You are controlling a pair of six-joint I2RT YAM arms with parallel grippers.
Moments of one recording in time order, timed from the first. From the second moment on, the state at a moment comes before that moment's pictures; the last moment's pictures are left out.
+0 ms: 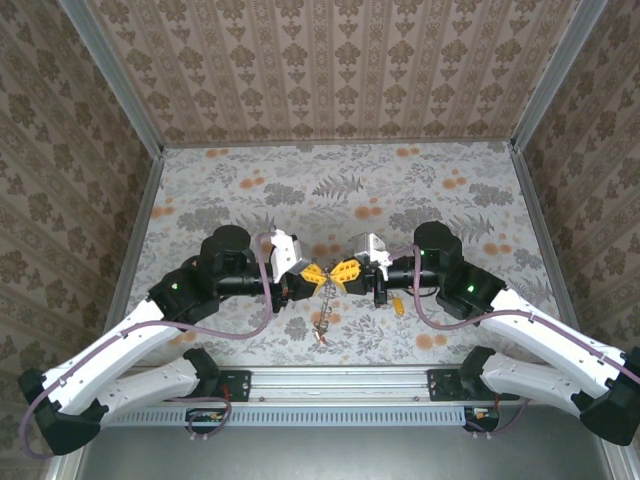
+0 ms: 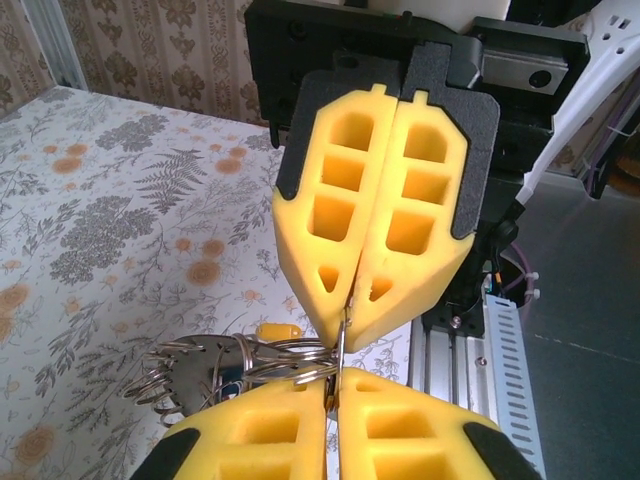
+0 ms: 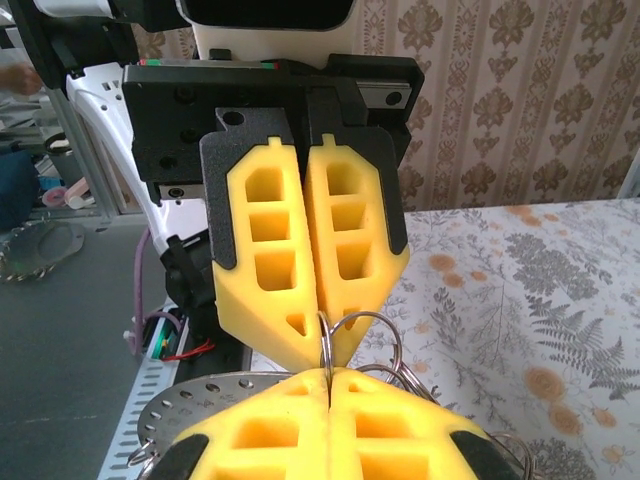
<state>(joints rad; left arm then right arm) -0.91 0.86 0.92 -0.43 0.54 0.08 0.78 0.95 0.81 -0.06 -0.66 -0.14</state>
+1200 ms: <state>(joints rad) -0.97 0.97 0.99 -0.67 0.35 0.34 0.76 0.77 0.57 -0.26 -0.10 0.20</state>
